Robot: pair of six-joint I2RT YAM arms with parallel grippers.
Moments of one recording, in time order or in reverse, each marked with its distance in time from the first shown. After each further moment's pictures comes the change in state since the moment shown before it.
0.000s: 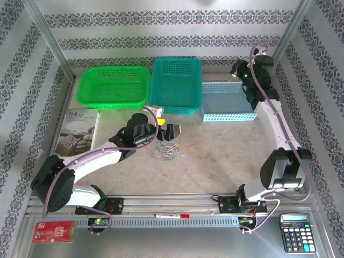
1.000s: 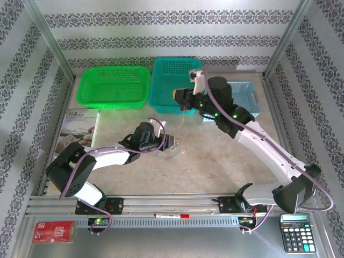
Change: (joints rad) left arm -0.006 0.202 -0.134 0.129 0.023 0.038; right arm 0.600 -0.250 -0.081 -0.099 -0.143 -0.095
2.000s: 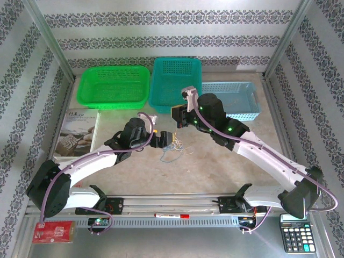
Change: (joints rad) left arm 0.024 -0.265 0.040 -0.254 0.029 -0.057; right arm 0.150 -0.066 -0.178 -0.020 0.145 -0.099
